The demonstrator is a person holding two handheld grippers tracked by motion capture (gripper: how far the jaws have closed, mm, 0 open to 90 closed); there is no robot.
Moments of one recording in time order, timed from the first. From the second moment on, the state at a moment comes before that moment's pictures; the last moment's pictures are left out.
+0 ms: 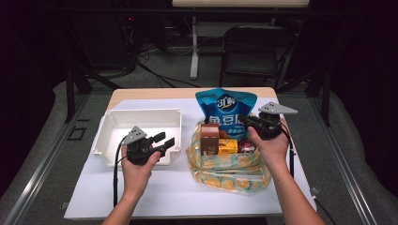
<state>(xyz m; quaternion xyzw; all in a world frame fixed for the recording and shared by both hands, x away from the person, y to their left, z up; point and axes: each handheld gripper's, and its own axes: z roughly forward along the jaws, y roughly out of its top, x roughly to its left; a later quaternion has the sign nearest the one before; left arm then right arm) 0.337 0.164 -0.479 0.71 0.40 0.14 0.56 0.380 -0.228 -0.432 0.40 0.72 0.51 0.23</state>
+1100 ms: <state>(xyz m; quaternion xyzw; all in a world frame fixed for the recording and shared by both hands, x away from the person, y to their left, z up) 0.373 0.137 -0.428 0.69 0.38 0.17 0.59 0.388 -0.188 -0.381 0.38 0.71 0.54 0.25</state>
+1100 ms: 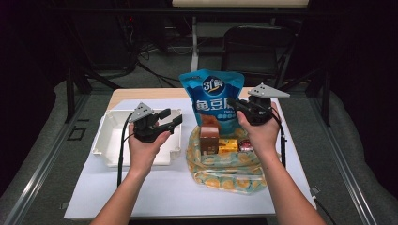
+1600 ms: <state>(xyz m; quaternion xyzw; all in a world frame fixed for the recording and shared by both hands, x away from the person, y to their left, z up) 0.386 0.114 -0.402 0.70 0.36 0.16 0.60 0.390 -0.170 -0.376 0.36 0.71 0.55 0.25</state>
